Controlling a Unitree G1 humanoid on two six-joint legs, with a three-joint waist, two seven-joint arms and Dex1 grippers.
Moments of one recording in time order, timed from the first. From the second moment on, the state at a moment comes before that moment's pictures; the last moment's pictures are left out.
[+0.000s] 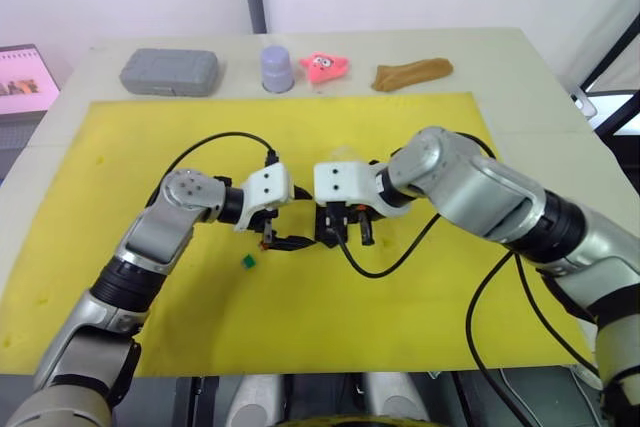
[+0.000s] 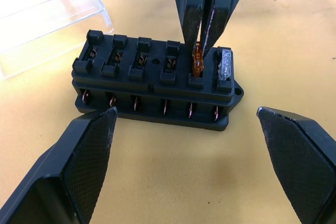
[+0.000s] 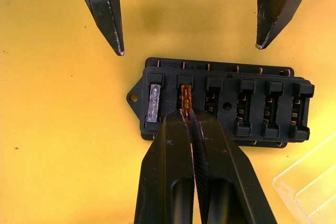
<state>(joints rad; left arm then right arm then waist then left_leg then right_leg) -0.58 0.61 -0.29 -0.04 -0.19 0.37 -1.19 -1.11 -0.72 0.81 -0.32 0.14 1.13 1.09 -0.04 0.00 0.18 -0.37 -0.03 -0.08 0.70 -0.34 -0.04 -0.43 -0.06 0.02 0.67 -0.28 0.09</state>
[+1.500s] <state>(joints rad) -0.58 0.61 -0.29 -0.04 -0.18 0.36 -1.19 -1.13 -0.76 0.69 -0.32 0.18 1.15 1.17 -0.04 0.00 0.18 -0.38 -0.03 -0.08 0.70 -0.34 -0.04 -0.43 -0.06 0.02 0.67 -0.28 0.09</state>
